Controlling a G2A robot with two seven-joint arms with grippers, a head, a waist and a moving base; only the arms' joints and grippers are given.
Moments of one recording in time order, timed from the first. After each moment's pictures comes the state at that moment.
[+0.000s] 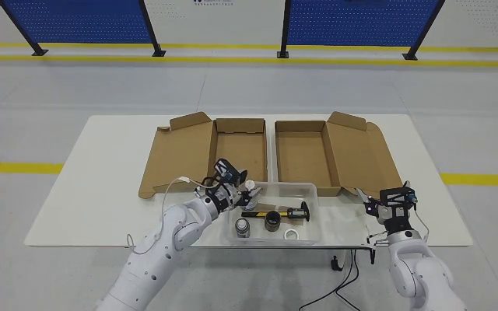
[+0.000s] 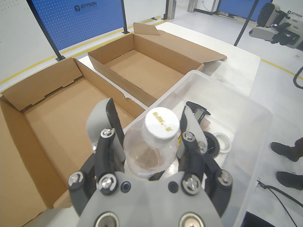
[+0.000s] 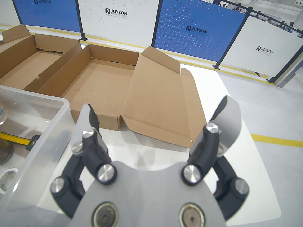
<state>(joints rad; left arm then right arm) 1.19 -1.22 -1.07 -1.44 1.15 -0.44 -0.13 -1.73 -1.15 1.60 -1.80 -1.33 0.00 0.00</state>
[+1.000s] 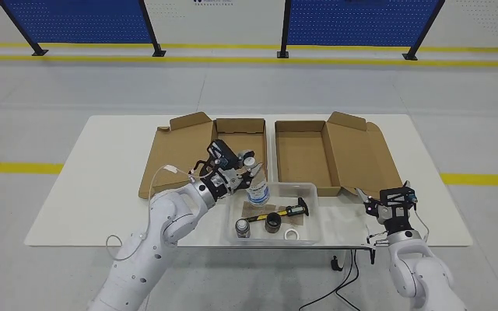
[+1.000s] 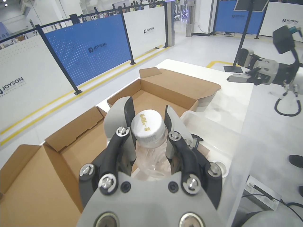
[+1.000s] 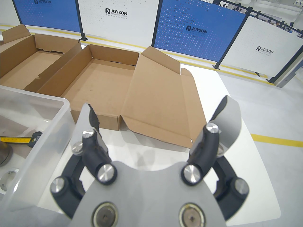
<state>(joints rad) 1.21 -1.20 -1.15 -1.72 1.17 -0.46 -0.18 -1.73 -1.15 1.60 -1.80 -1.33 0.00 0.00</state>
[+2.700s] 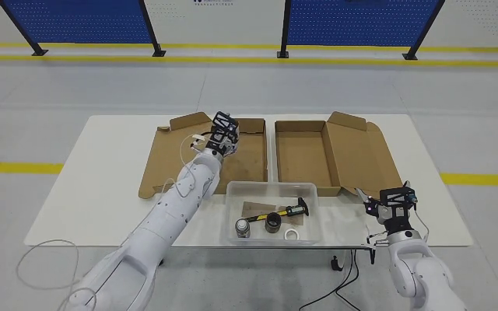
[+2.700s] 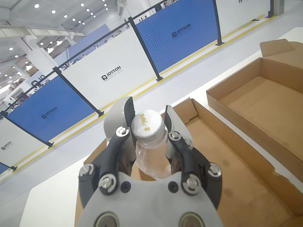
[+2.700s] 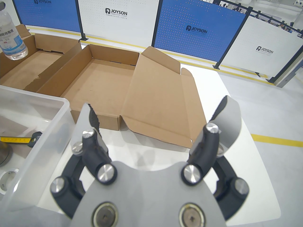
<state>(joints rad) 0.68 -1.41 -0.81 -0.75 1.38 0.12 0.21 -1.73 -1.15 1.60 -1.80 -1.33 0.00 0.00</state>
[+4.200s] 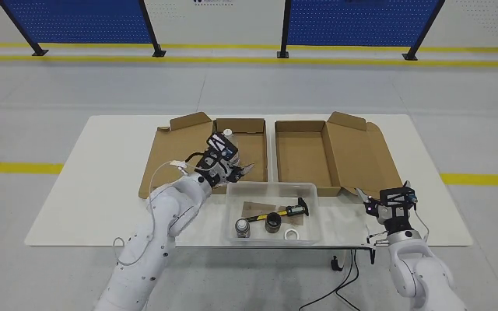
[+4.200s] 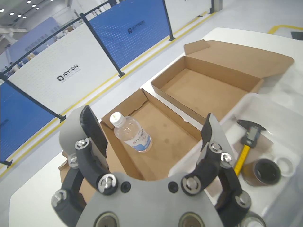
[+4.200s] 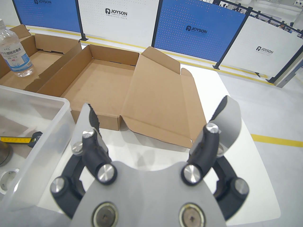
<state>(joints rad) 1.22 -1.27 -1.23 -1.75 1.45 -0.38 -0.36 -1.73 -1.15 1.60 -1.80 -1.33 0.00 0.00</state>
